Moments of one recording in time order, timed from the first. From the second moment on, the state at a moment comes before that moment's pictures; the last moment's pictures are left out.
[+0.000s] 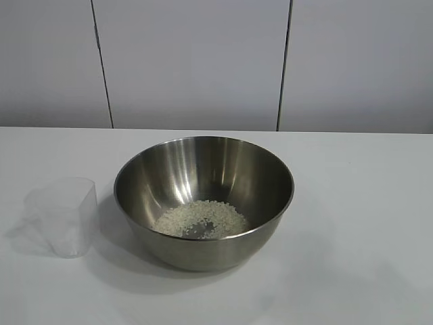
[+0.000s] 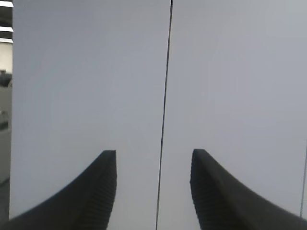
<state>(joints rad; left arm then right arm) 0.48 0.35 -0.57 1.01 -0.45 -1.33 -0.08 -0.02 -0.47 0.06 1.08 -0.12</state>
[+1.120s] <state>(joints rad) 0.48 0.30 -0.73 0.40 0.17 -0.62 -0.08 -0.02 -0.47 0.06 1.08 -0.12</state>
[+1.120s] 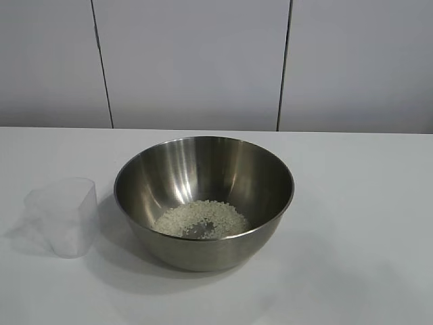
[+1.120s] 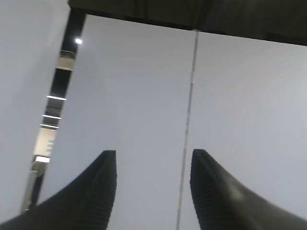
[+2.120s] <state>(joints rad) 0.32 -0.02 -0.74 -0.06 1.29 0.14 -0.08 -0.02 -0.47 0.07 1.08 -0.12</state>
